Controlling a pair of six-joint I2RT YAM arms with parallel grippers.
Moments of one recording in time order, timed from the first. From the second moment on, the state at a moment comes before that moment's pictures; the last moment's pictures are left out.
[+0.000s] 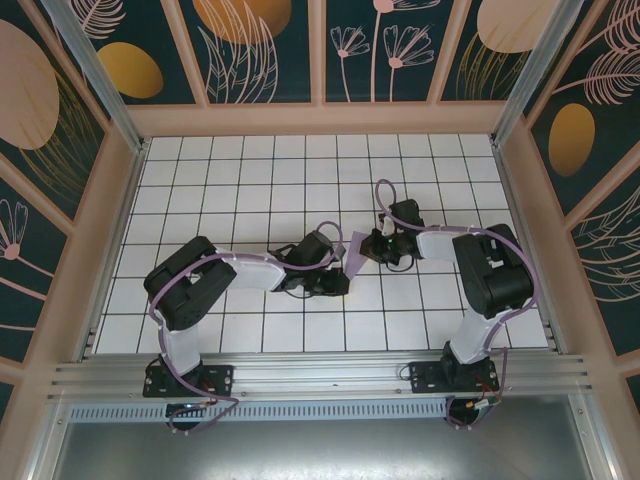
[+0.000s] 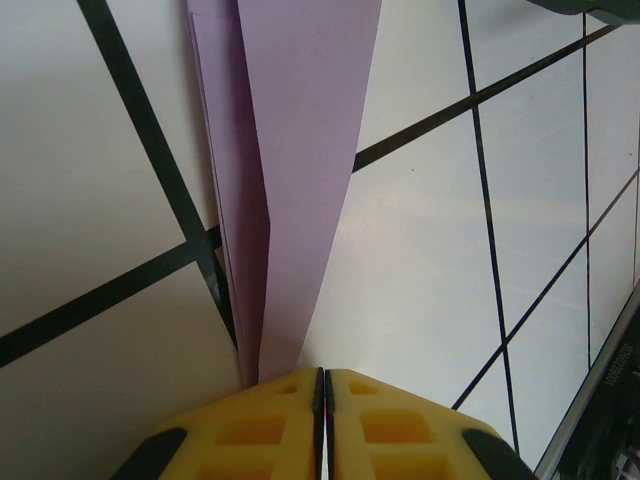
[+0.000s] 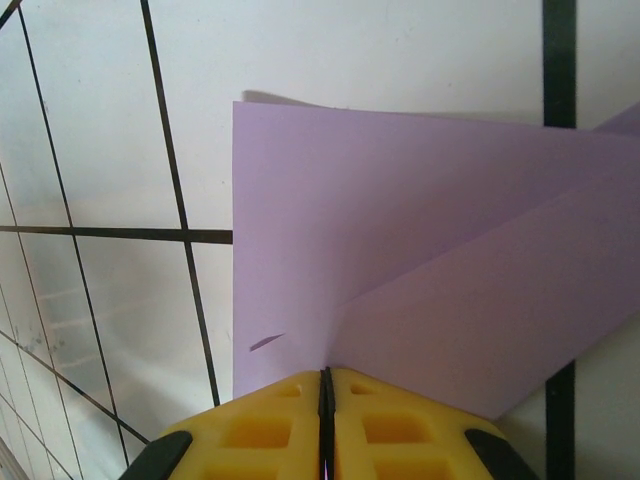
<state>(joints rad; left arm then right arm) -0.87 1.88 0.91 0.07 0.44 -0.77 0.34 1.76 0.80 -0.08 -0.50 0.63</state>
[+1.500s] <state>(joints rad) -0.71 1.42 0.78 -0.02 0.11 -0.78 0.43 1.34 0.71 -0.25 -0.13 0.74</state>
